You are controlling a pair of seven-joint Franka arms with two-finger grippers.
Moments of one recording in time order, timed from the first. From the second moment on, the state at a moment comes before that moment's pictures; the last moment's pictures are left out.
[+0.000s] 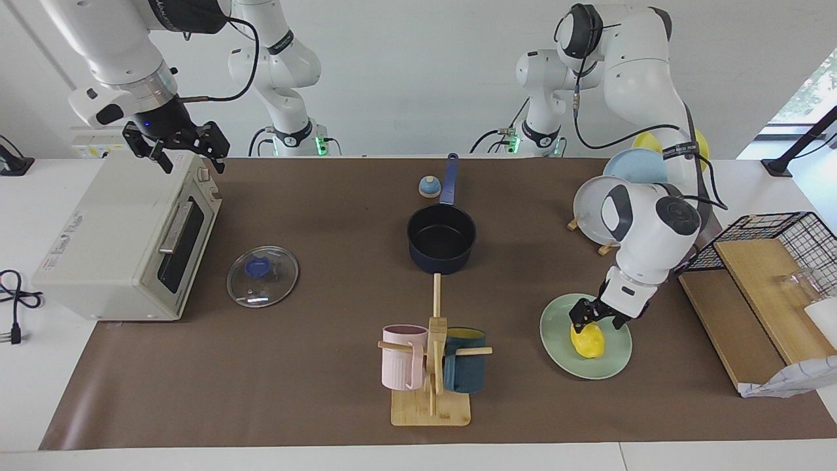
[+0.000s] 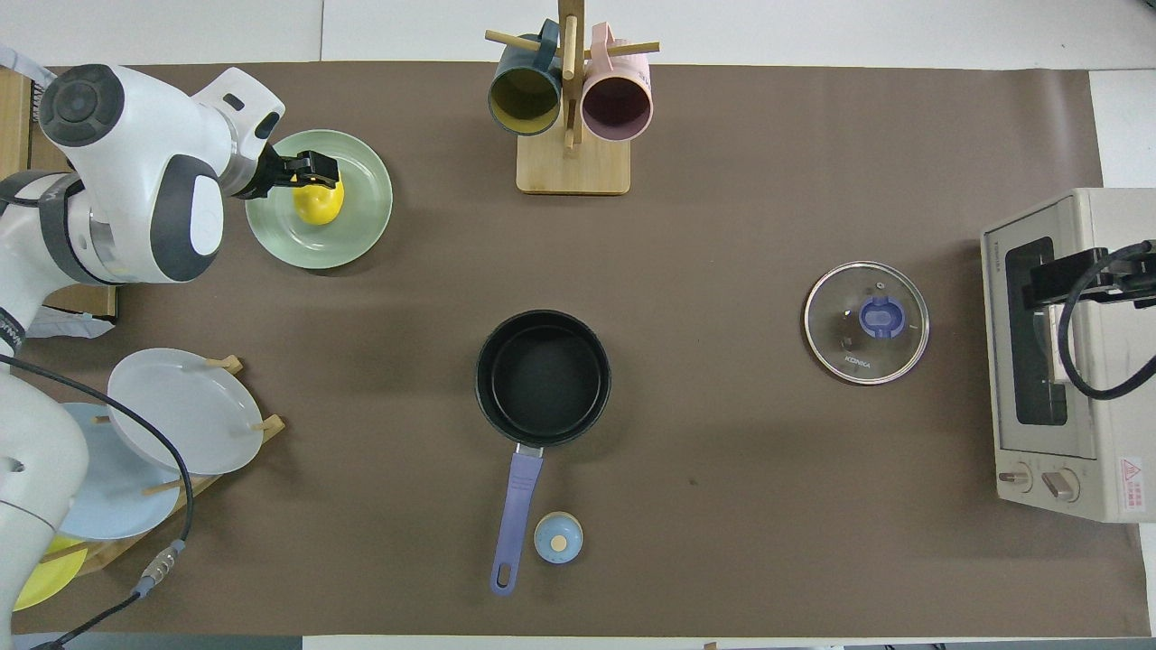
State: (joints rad) left arm -0.11 0.48 -0.04 -1.59 -0.04 2.25 -0.14; right arm -0.02 -0.04 -0.01 -1.60 -0.01 1.51 -0.02
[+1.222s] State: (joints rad) left arm -0.10 -0.08 -0.01 -1.70 -0.02 1.55 -0.05; right arm -0.02 -0.04 -0.01 -1.61 -0.01 1.51 -0.02
